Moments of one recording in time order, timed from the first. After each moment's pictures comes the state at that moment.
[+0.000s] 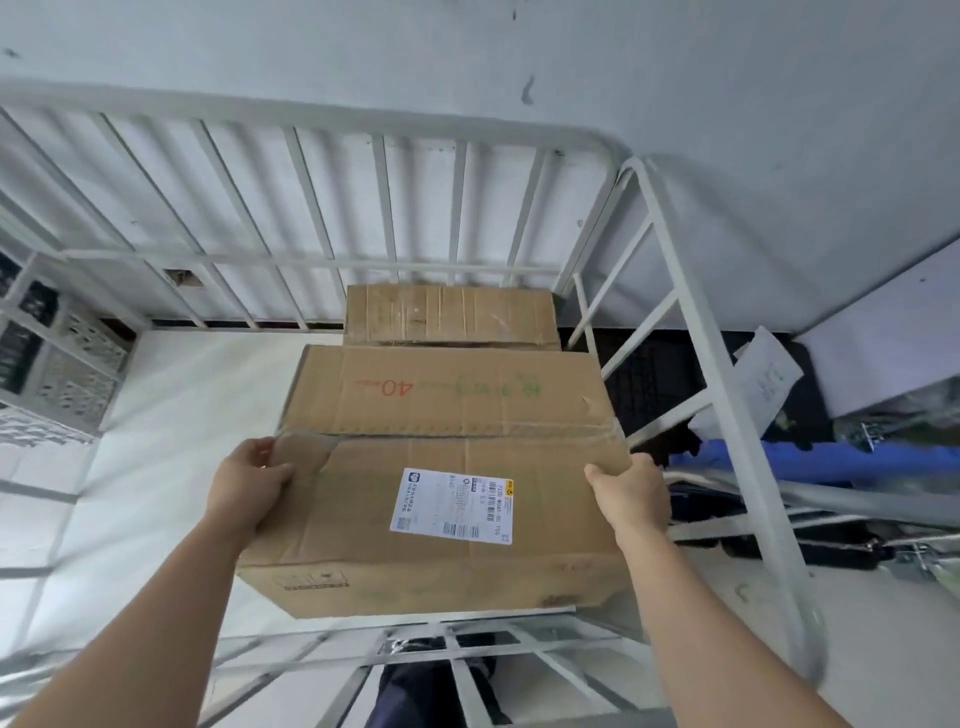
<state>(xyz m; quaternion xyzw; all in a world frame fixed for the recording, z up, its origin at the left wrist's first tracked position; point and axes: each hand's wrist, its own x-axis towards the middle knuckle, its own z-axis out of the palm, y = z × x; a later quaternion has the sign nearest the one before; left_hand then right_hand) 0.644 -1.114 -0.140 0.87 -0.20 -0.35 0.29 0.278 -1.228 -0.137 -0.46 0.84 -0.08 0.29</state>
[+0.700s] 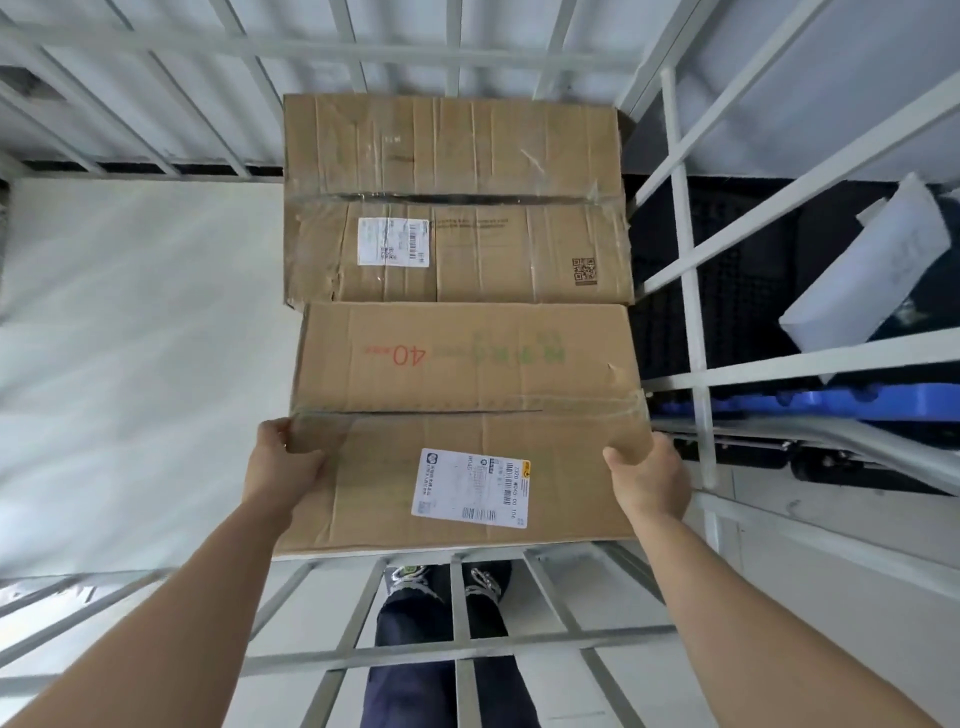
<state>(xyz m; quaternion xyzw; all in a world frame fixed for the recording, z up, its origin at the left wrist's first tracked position) 0.609 -1.141 -0.383 0.88 -0.11 -0.42 0.20 0.259 -1.242 -0.370 -0.45 0.84 0.02 0.29</state>
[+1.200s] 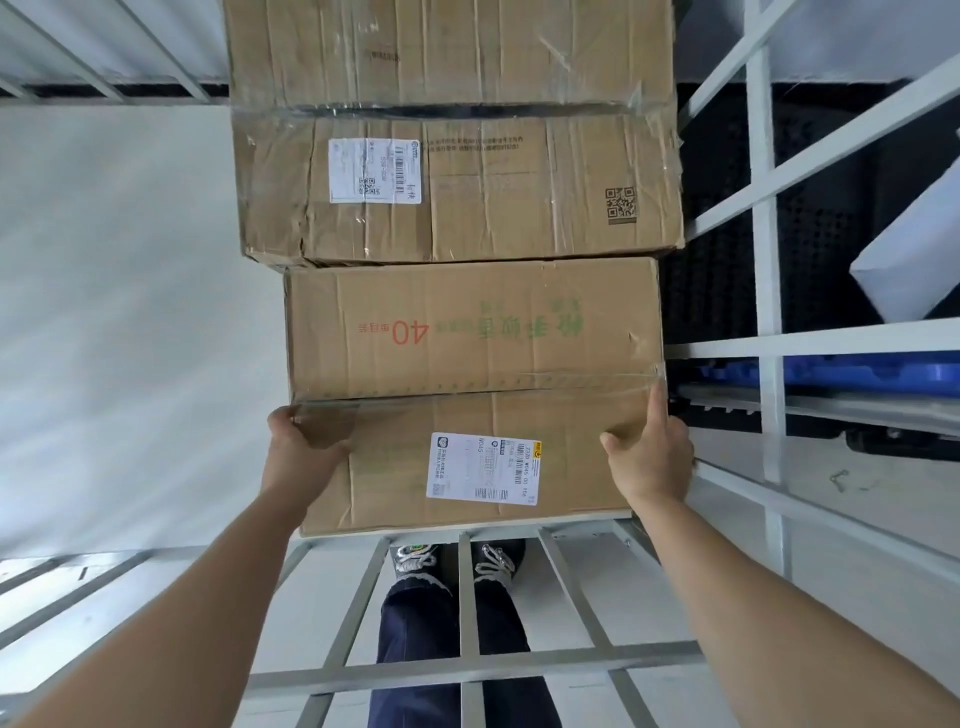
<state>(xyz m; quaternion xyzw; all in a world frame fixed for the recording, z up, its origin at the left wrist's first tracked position) 0.586 -1.139 -0.458 0.88 -0.14 -0.44 0.13 0.261 -1.242 -0.445 -0.53 0.79 0.09 0.29</state>
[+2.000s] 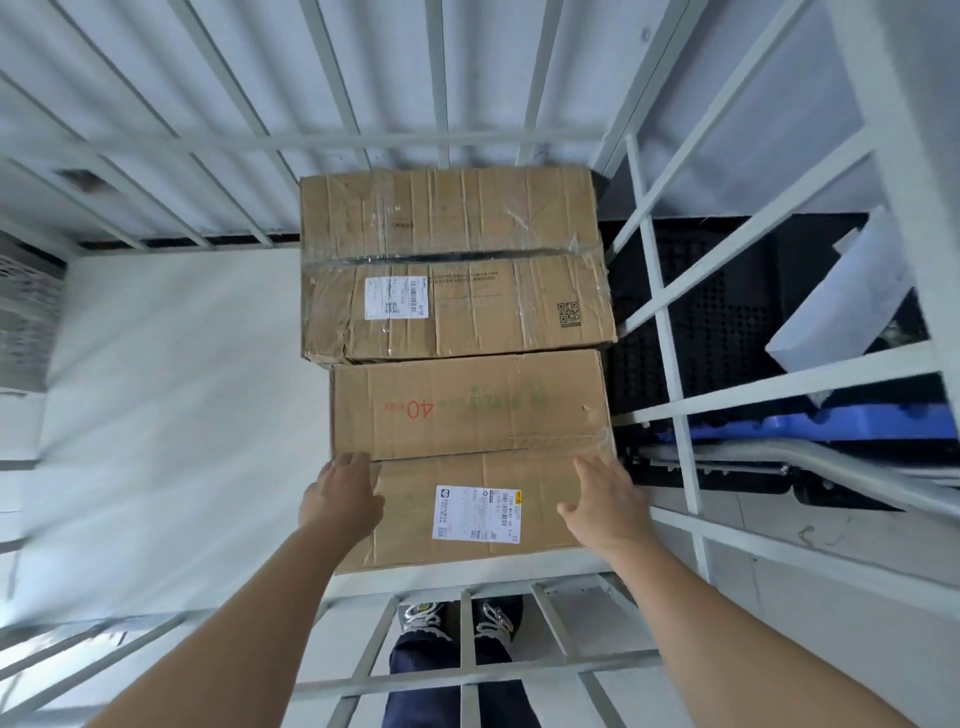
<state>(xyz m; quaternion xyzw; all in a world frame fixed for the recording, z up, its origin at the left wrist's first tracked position) 0.559 -1.179 -0.327 0.81 -0.45 -0.35 -0.16 0.281 -1.245 -0.321 -0.68 0.62 0.26 0.30</state>
